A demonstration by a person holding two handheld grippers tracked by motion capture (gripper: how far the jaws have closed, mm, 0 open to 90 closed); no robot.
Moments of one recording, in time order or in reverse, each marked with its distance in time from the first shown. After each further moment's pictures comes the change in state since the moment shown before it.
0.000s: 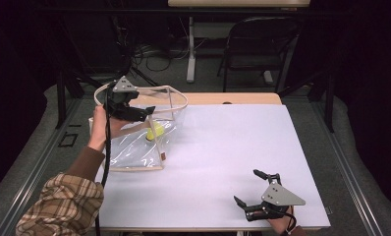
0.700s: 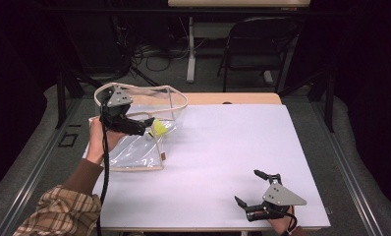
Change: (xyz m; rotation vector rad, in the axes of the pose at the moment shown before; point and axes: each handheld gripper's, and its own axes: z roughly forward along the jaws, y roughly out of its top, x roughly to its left) left arm -0.021 -0.020 -0.018 -0.055 0.020 -0.001; right arm -0.001 -0.001 -0.001 -0.002 0.002 0.014
